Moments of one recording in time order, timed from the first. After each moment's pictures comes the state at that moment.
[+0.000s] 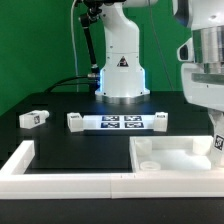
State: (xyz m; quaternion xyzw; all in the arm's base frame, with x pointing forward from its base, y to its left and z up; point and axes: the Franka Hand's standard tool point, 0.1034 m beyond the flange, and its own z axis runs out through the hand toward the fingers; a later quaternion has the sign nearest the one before) arm 0.626 0.130 0.072 -0.74 0.66 0.02 0.10
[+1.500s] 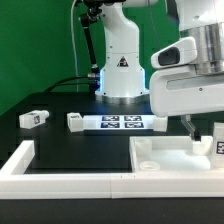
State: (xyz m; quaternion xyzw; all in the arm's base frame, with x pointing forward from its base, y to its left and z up) arm 0.632 0.116 0.075 -0.98 0.17 -0.03 0.09
